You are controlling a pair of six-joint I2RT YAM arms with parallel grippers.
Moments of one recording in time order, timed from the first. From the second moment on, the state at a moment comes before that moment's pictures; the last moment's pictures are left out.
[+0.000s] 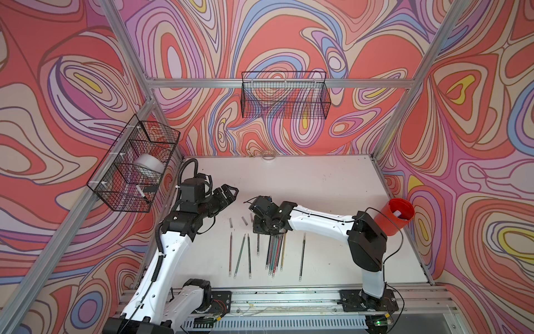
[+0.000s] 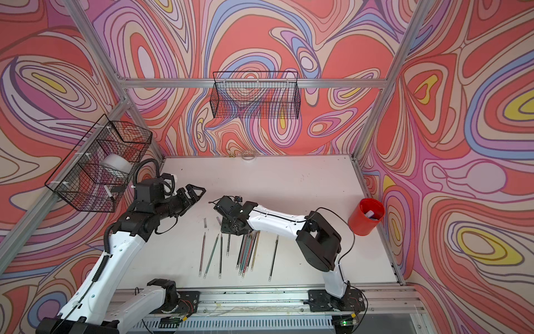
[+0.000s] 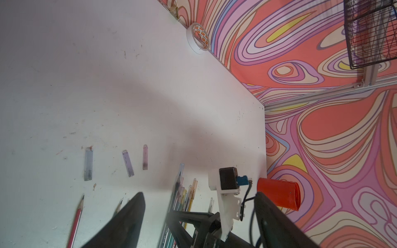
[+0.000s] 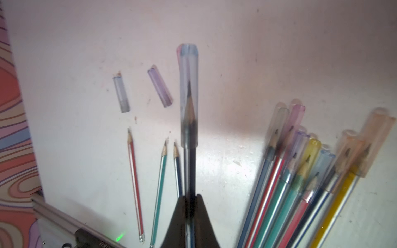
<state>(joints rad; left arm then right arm) -0.12 1.00 0.97 -0.57 0.37 -0.80 1.00 1.92 1.51 -0.62 0.01 0.99</state>
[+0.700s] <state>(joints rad) -0.24 1.14 0.93 -0.47 0.48 -0.82 1.00 1.71 1.26 -0.14 -0.14 0.92</state>
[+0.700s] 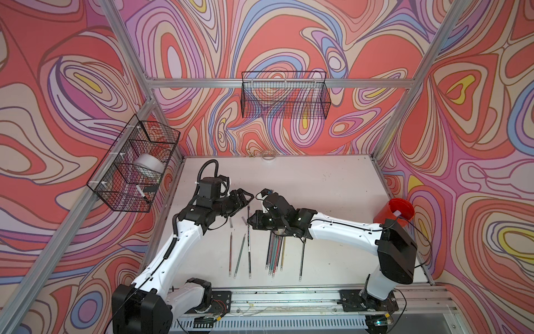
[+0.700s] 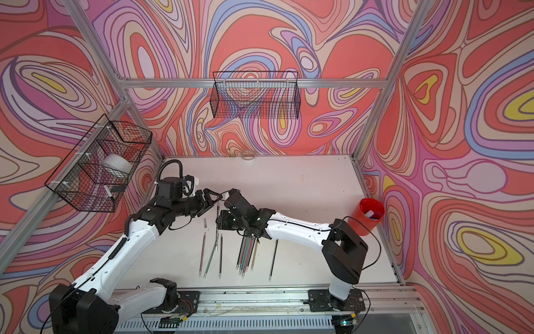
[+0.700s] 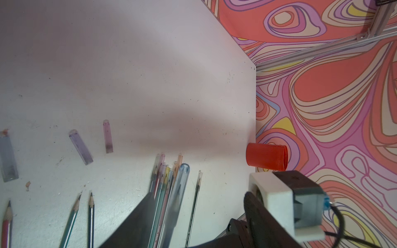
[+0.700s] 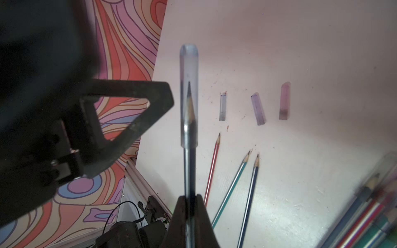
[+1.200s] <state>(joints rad) -0.24 1.17 0.93 -0.45 0.48 -0.82 1.00 1.70 1.26 -0.10 -0.18 0.92</state>
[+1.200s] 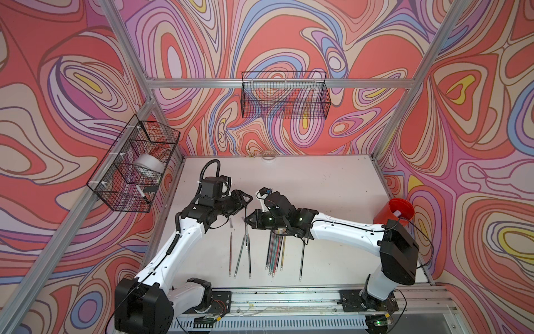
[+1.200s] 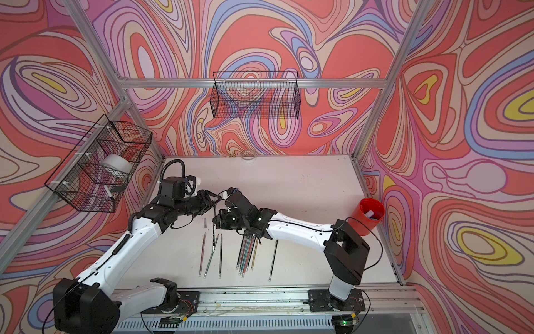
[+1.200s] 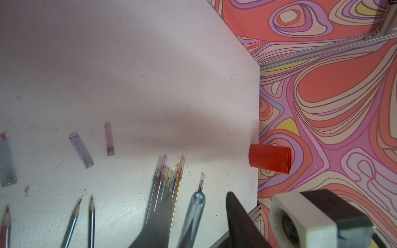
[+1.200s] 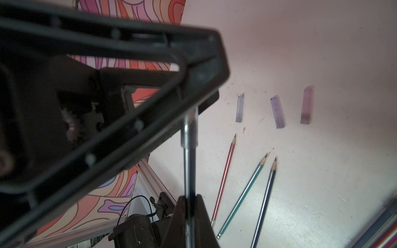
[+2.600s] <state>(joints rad) -0.25 1.23 0.99 -0.51 0.42 -0.76 1.00 1.77 1.31 -0.13 -0.19 0.94</state>
